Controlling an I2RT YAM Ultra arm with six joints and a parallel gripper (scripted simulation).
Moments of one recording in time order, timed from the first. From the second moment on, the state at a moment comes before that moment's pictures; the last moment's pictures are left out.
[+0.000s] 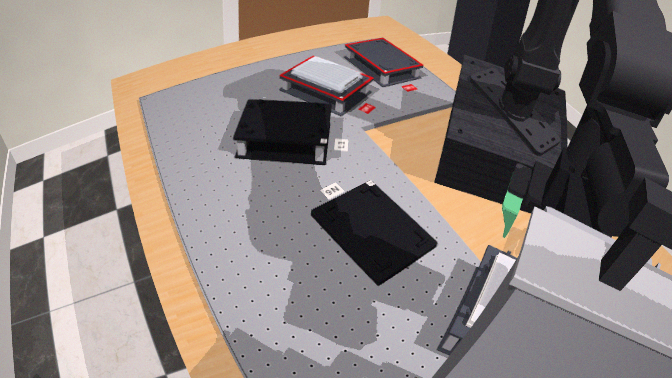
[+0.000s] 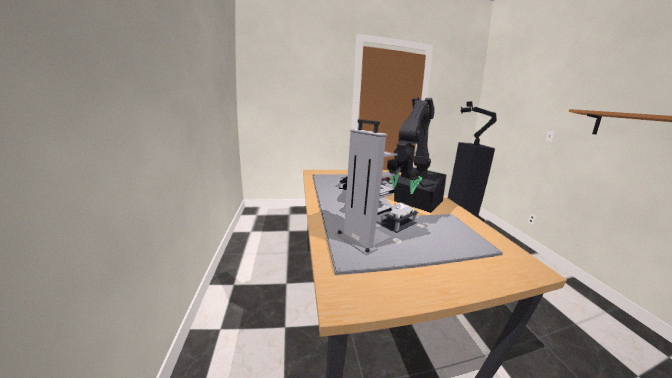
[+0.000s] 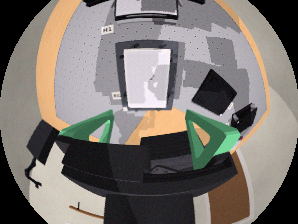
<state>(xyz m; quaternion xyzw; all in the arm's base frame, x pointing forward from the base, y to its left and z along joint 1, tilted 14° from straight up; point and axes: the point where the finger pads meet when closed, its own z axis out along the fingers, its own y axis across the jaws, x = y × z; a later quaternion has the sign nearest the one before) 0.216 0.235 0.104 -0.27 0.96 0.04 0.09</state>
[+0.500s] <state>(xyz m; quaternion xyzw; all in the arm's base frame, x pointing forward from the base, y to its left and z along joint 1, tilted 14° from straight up) 0.224 0.244 0.074 -0.27 0.96 0.05 0.10</state>
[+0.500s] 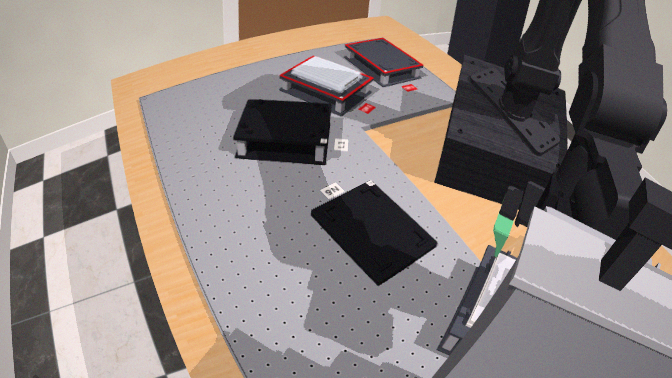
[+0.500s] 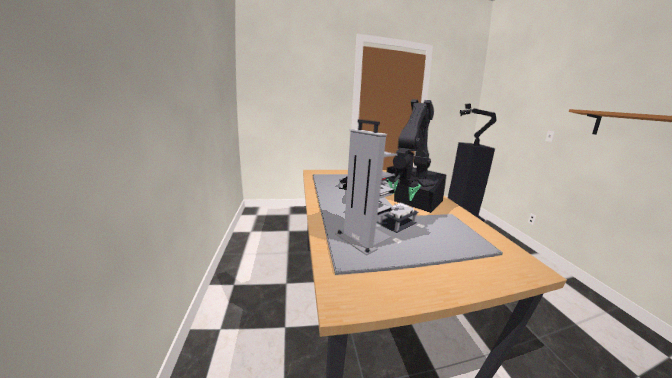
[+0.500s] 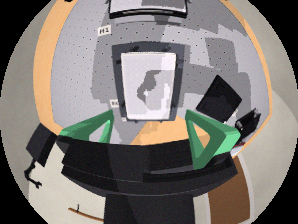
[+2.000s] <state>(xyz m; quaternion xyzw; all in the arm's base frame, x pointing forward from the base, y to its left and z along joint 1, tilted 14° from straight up) 0.227 0.247 0.076 -0.27 0.96 0.05 0.11</state>
